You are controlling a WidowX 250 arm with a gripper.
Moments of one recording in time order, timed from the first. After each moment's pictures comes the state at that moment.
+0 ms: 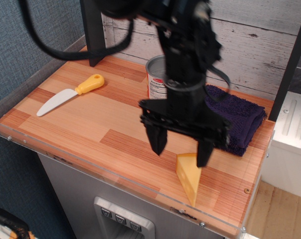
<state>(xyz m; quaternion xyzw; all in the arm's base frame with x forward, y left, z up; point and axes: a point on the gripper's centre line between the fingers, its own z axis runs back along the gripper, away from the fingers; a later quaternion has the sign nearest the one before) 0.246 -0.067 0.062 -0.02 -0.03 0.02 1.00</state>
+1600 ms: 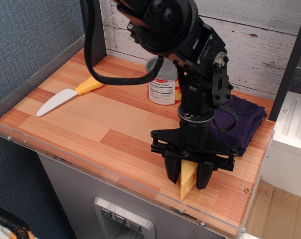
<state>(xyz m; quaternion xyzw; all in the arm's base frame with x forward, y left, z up) 0.251 -0.074 0.014 -0.02 0.02 0.08 1.00</state>
